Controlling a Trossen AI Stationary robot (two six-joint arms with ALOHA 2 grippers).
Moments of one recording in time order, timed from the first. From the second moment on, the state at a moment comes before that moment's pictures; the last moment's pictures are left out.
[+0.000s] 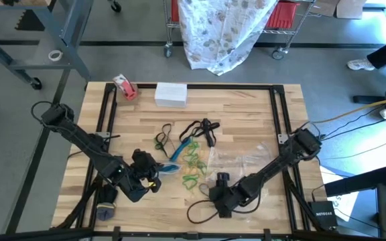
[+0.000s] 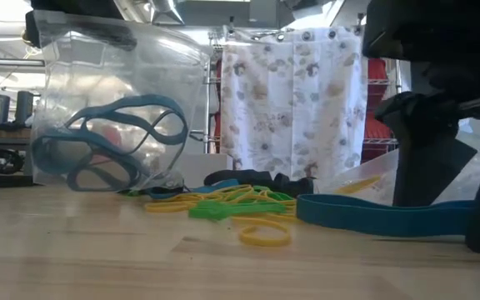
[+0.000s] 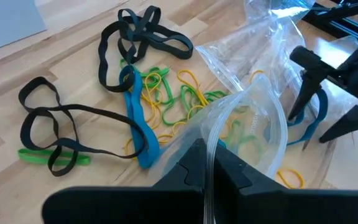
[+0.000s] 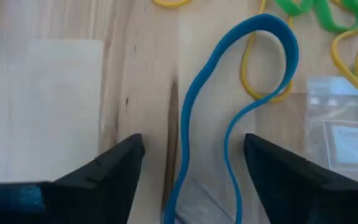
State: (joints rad) left arm -0.69 1.46 1.01 -0.60 -0.88 -1.20; right arm 0.65 1.95 1.14 -0.37 0.25 0.59
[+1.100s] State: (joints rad) left arm -0.69 1.46 1.01 -0.48 -0.88 -1.09; right arm 0.60 1.76 1.31 -0.47 0.40 0.27
